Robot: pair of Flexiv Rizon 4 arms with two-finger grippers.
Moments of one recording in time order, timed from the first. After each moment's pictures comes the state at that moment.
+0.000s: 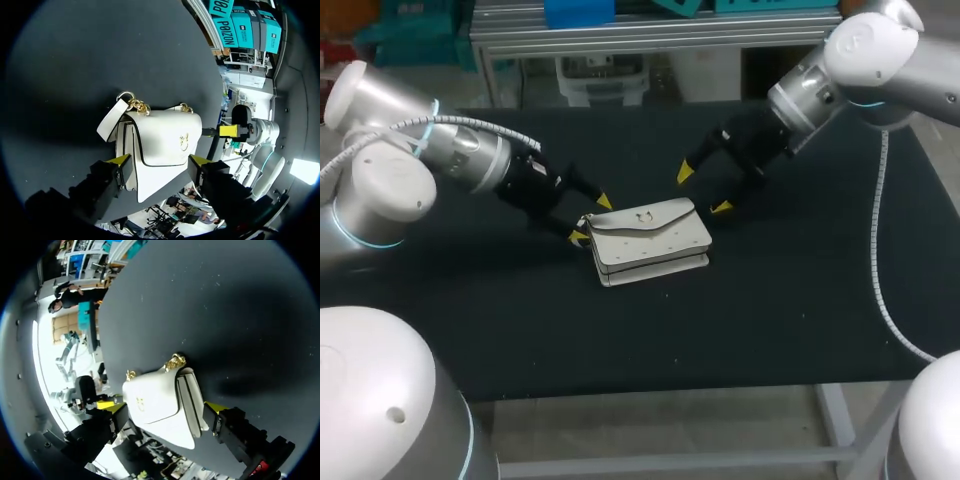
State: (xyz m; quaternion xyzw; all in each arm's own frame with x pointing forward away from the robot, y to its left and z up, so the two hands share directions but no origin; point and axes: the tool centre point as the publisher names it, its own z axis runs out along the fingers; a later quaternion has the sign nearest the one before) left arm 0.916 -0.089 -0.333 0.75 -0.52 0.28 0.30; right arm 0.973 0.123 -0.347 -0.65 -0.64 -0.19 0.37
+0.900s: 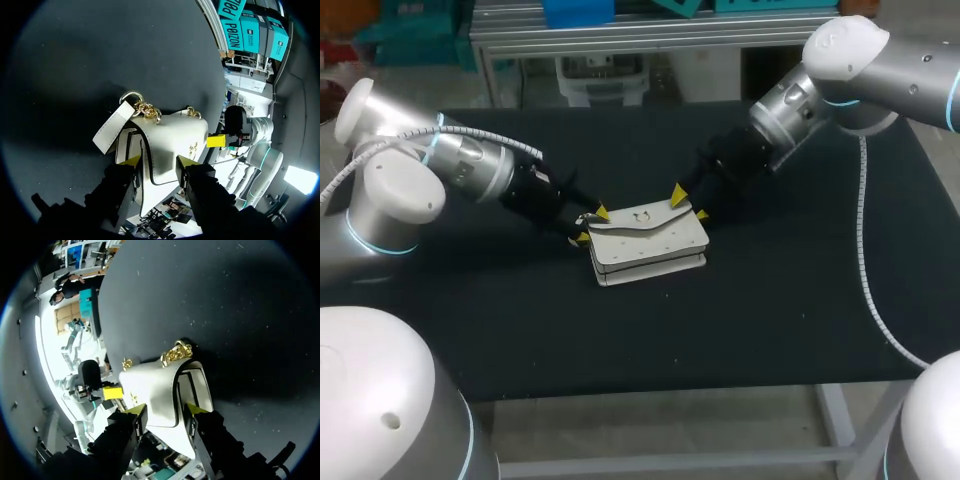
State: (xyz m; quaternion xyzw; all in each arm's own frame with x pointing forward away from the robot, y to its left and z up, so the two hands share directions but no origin) left arm 0.925 -0.094 -0.357 0.75 -0.50 0.27 0.33; right arm 0.956 0.148 -0.371 -0.61 -0.64 -0.16 0.44
